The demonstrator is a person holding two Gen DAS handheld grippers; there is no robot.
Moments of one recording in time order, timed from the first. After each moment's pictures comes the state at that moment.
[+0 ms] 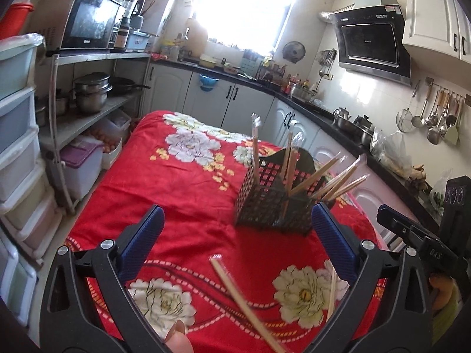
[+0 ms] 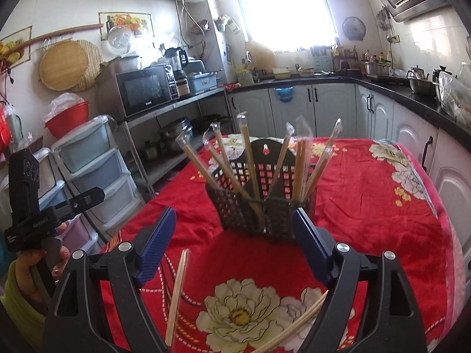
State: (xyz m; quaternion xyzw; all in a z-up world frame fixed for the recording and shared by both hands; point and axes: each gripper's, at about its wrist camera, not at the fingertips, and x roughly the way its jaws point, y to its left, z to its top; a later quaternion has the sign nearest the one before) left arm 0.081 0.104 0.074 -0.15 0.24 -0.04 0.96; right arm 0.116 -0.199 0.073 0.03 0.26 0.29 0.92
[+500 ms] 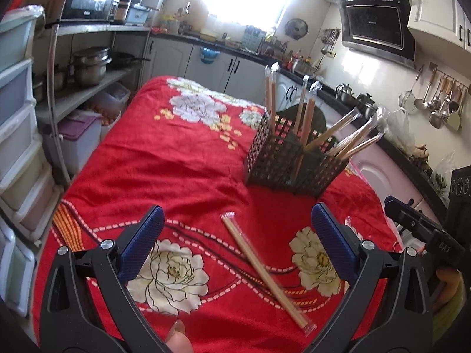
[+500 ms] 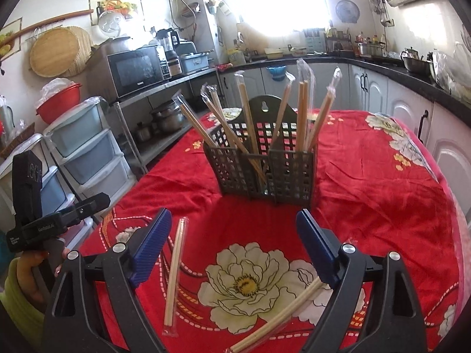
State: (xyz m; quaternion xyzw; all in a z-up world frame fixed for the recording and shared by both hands) left arm 0.079 0.111 0.024 -0.16 0.30 -0.06 0.94; right arm 0.102 -0.195 0.035 0.03 0.30 0.27 0.91
